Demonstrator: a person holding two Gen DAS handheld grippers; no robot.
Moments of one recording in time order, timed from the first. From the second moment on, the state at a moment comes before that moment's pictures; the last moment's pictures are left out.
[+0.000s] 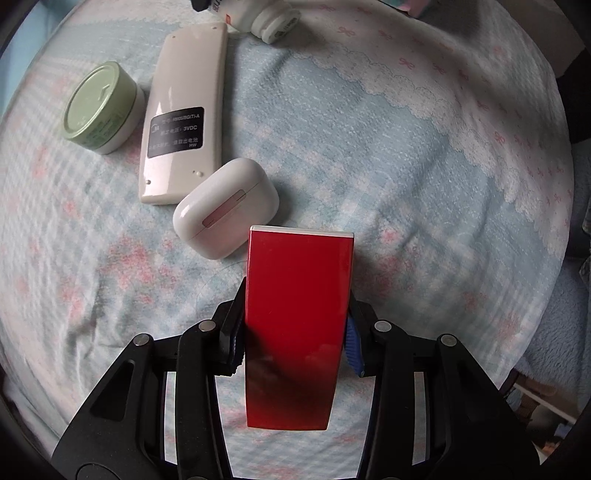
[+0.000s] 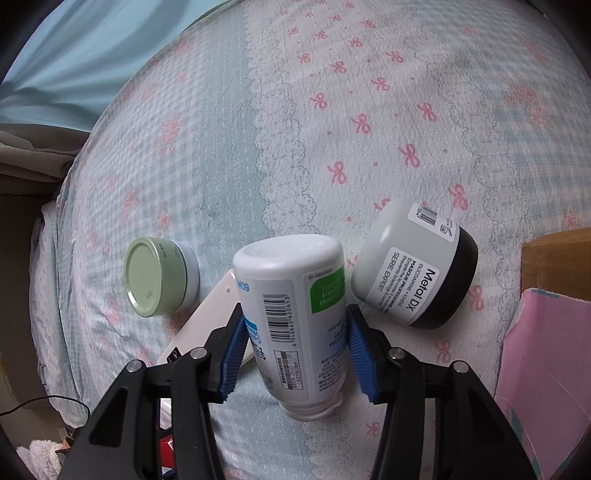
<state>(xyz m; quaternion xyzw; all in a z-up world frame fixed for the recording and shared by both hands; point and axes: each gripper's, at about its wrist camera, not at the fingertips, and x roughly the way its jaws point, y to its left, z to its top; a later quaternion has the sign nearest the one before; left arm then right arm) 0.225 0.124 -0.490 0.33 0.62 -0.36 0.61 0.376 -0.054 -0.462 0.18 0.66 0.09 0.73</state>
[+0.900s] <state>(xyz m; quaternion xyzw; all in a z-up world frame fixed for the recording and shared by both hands) 0.200 0.114 -0.340 0.21 0.61 -0.26 0.71 0.298 -0.094 -0.328 0.18 0.59 0.16 0.77</state>
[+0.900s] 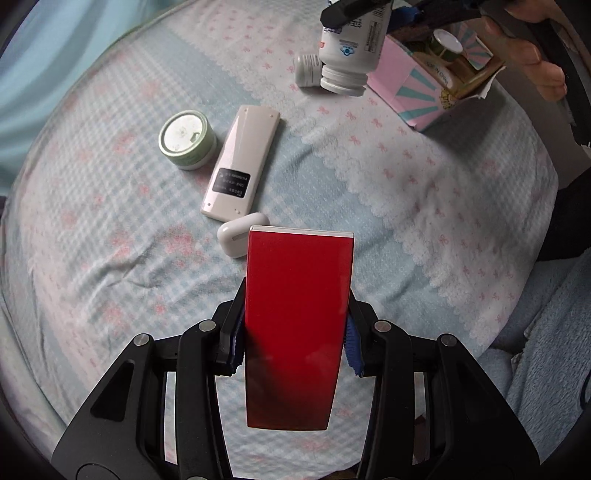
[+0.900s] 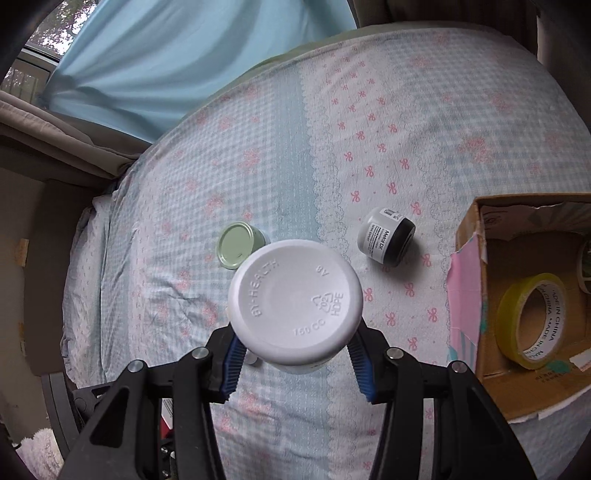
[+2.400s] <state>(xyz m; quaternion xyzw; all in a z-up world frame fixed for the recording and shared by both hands) 0.321 -0.306 -0.362 0.15 0.60 -0.29 0.73 0.242 -0.447 -0.366 0.33 0.59 0.03 0.74</state>
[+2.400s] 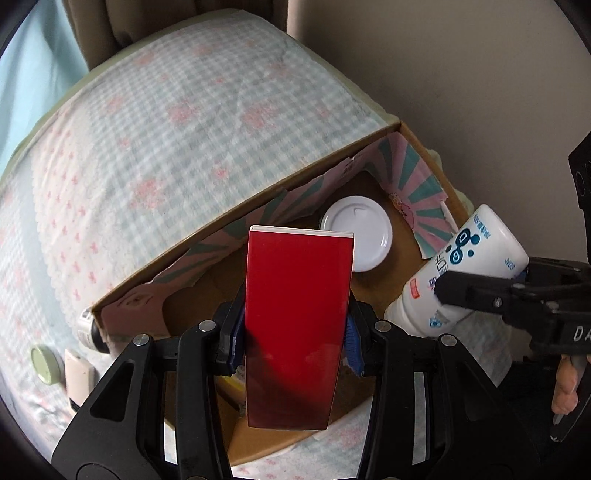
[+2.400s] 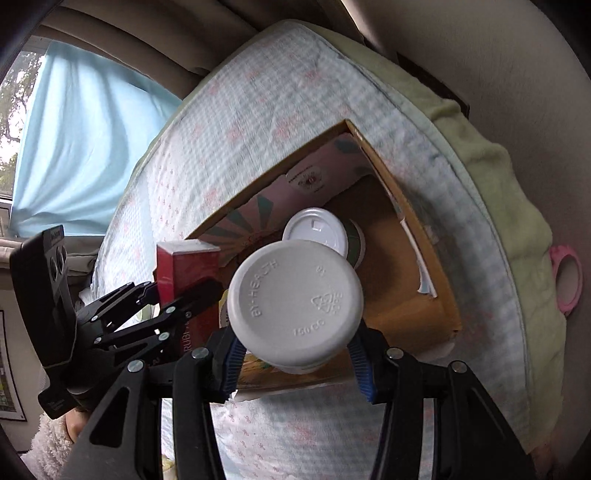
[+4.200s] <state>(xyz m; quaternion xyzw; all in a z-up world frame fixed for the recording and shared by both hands) 0.201 -0.200 -0.229 0.16 0.55 -0.19 0.80 0.206 -0.393 -0.247 0.13 0.59 0.01 0.80</state>
